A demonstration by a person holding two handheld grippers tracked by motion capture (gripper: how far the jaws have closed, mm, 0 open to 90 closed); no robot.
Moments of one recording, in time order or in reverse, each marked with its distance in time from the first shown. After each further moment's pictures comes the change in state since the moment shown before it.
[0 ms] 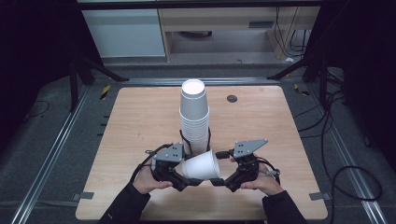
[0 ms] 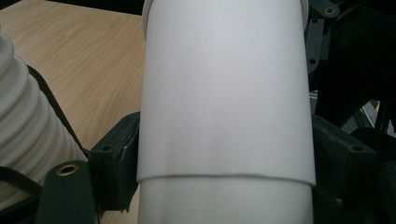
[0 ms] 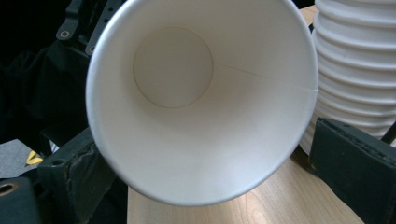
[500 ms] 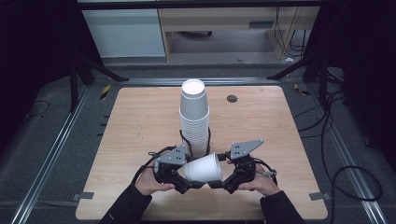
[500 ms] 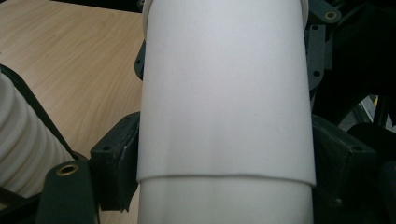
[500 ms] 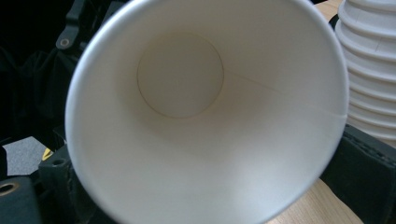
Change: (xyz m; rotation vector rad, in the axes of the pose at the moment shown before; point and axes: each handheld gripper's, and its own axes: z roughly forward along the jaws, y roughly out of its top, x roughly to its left) left arm -0.004 0.000 0.008 0.014 -0.015 0.017; right arm 0.000 -0.003 0.009 0.002 0.047 0.010
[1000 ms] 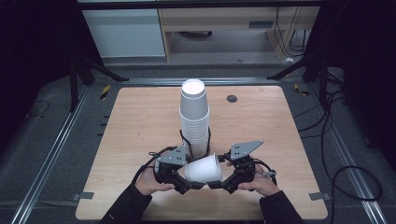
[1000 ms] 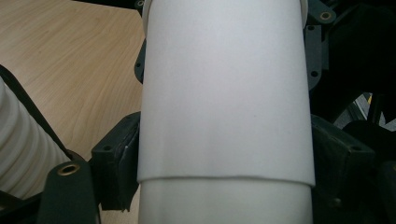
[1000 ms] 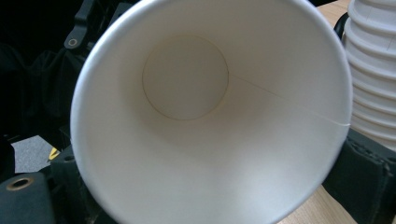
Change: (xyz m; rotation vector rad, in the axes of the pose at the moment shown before) left arm 0.001 -0.001 0.000 0.010 -0.016 -0.003; right arm -0.001 -0.002 0.001 -0.005 0.025 -0.004
